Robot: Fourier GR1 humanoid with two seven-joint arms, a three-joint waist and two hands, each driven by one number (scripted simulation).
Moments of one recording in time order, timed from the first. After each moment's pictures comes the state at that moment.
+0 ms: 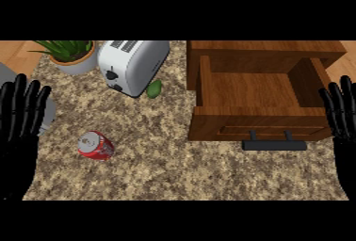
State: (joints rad) left arm 0.01 0.12 0.03 -2.10 0.01 -0.03 -0.01; right arm 0.02 -0.15 -0.02 -2.10 0.02 0.00 0.02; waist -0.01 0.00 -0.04
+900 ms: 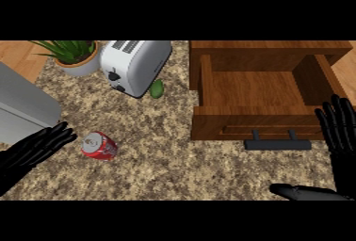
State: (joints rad) left arm 0.11 0.52 0.07 -1.98 0.61 -0.70 0.09; right arm 0.14 -0.11 -0.04 -2.10 -0.01 -0.02 0.18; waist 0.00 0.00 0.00
